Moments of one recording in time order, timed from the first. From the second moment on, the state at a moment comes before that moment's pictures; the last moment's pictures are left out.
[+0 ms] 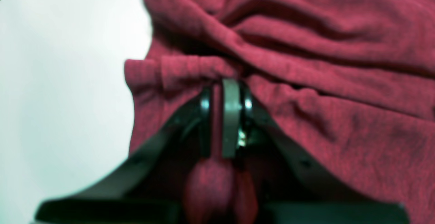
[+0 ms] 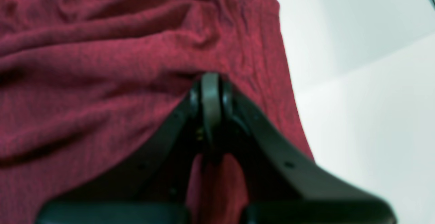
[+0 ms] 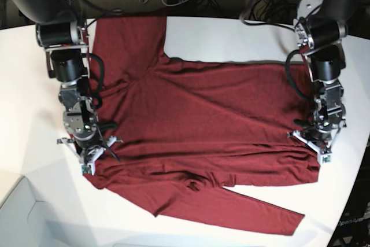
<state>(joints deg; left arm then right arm) -29.1 -15.9 -19.7 36.2 6.5 -12.7 19.6 28.4 9.7 -3.4 39.3 0.0 -0.4 -11.2</state>
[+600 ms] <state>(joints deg) -24.3 -14.6 -20.4 59.2 6.9 -13.0 30.3 6.4 11.7 7.2 86.9 -0.2 -0.3 -27.6</state>
